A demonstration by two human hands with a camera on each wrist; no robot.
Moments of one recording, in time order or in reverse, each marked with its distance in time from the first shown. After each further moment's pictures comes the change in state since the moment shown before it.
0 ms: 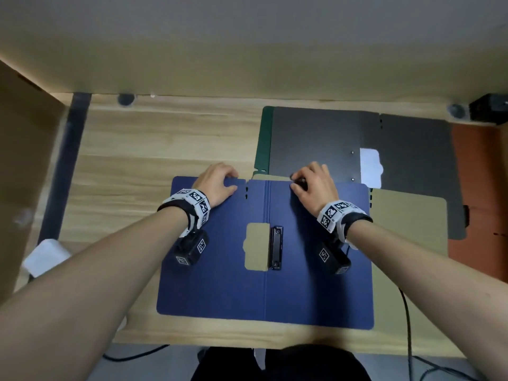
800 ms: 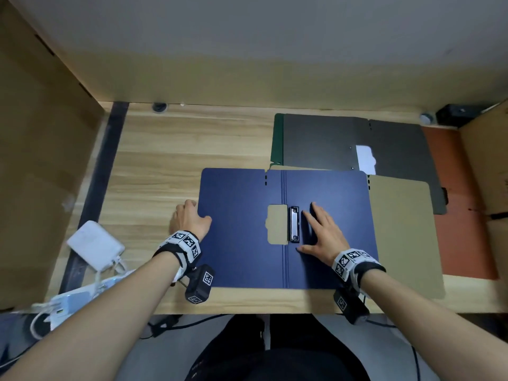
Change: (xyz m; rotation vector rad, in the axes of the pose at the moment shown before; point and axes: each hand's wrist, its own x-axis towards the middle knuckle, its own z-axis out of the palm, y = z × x) left_hand -0.146 -0.090 0.020 -0.115 0.226 -0.543; right_hand -0.168 -0.028 0.041 -0.129 -0.212 0.044
